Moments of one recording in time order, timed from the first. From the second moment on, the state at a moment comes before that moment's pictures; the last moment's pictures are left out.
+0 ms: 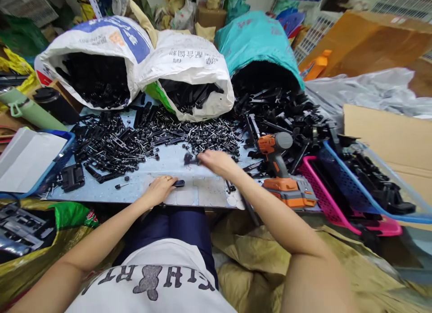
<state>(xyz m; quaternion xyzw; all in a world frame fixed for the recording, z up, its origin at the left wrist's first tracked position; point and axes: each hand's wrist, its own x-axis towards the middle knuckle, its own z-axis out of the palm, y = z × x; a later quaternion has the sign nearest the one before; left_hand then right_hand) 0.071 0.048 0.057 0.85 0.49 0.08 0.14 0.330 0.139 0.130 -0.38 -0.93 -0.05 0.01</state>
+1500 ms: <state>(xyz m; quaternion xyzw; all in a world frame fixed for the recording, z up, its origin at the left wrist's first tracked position) 0.025 0.089 0.068 0.47 0.64 0.45 0.41 0.232 0.191 0.070 -0.54 -0.84 0.00 0.04</state>
